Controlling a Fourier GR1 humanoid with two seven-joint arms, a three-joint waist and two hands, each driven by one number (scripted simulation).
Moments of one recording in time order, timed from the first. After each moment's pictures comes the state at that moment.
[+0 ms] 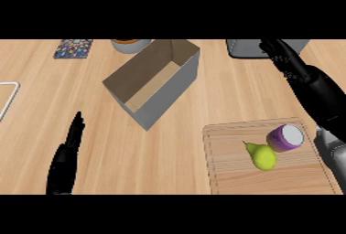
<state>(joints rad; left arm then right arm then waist) 0.09 0.34 -0.30 -1.55 0.05 0.46 -0.04 -0.43 -0.50 0.17 -1.67 -0.13 0.12 -0.14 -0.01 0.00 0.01</state>
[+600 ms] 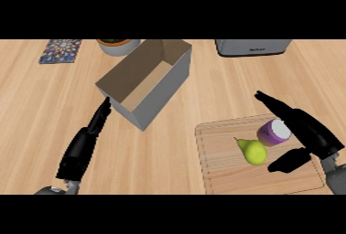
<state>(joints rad) -0.05 0.38 -0.39 -1.60 0.08 0.27 -0.01 -0.22 -0.70 0.38 -1.55 0.24 0.11 0.03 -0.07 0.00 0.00</state>
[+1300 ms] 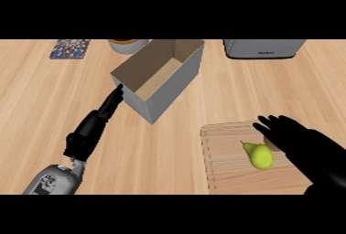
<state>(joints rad) -0.20 0.36 -0.36 -1.53 0.13 0.12 0.02 -0.17 -0.92 0.52 -1.99 0.52 0.37 0.37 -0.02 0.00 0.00</state>
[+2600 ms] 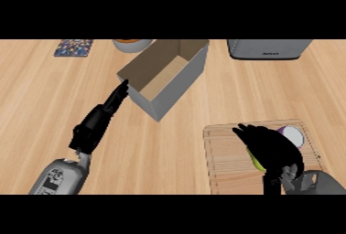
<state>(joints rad) -0.22 0.25 -0.26 -1.51 0.03 0.01 0.06 -0.25 -0.51 0.52 -1.78 0.57 0.71 0.70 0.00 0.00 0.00</state>
